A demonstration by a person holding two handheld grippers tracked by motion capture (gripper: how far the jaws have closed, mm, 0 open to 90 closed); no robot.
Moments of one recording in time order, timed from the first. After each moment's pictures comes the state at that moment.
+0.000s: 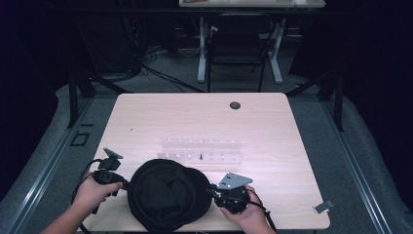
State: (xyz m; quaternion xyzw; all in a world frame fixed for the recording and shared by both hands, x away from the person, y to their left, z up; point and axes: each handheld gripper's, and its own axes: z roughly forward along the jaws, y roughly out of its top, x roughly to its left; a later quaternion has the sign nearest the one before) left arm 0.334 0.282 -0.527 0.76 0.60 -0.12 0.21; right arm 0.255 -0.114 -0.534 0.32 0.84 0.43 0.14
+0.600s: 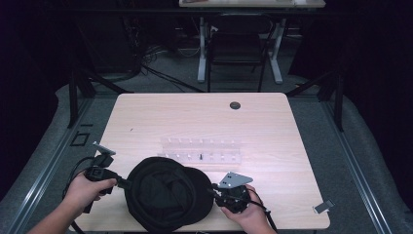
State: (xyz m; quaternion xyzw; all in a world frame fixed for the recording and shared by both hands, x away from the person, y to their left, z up) left arm 0.328 0.291 -0.497 0.74 0.61 -0.17 0.24; right arm 0.258 -0.117 -0.538 0.33 0.84 0.42 0.14
